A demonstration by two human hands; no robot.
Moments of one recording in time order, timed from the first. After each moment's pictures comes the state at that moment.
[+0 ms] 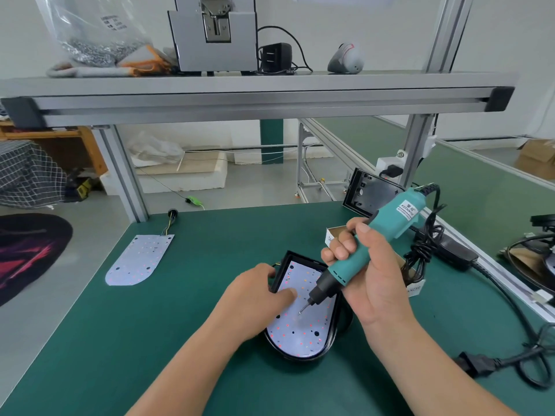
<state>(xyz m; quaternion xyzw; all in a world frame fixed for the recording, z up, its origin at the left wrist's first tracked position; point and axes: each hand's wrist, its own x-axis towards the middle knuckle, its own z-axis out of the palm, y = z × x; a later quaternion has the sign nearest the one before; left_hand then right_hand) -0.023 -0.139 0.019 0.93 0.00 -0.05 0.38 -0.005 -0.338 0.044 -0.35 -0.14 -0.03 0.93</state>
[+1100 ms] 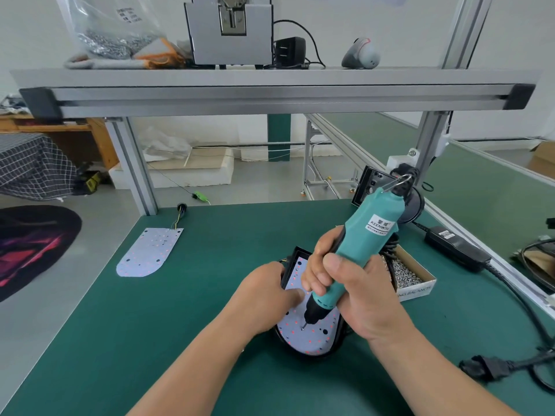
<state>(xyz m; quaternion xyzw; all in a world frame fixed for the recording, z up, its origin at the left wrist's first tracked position) -0.021 -0.143 0.017 0.92 -0.02 -0.05 0.39 -0.033 -0.314 0.047 -0.49 -0.28 0.03 0.83</state>
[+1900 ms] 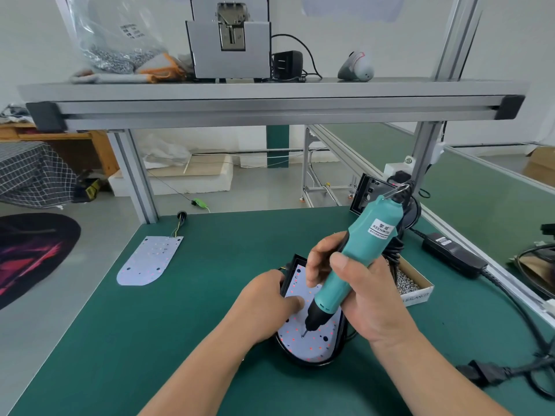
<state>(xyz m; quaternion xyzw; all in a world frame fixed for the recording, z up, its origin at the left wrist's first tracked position) -0.021 -0.143 0.014 0.91 -0.02 -0.04 0.42 -0.029 -0.323 0.048 -0.49 -0.25 0.00 0.83</state>
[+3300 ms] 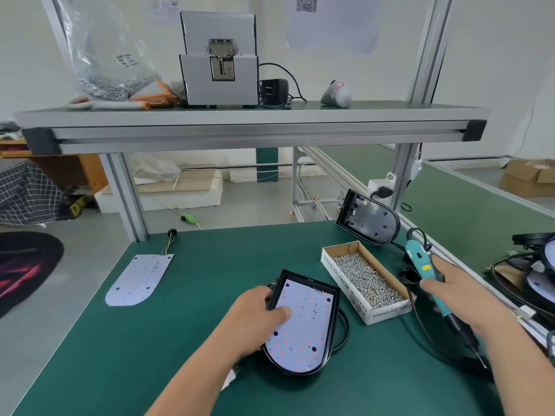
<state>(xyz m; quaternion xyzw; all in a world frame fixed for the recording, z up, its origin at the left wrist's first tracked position) -0.018 -0.134 0.009 0.88 0.00 -0.07 0.46 0.012 -0.531 0.024 -0.90 0.10 -0.05 0.41</state>
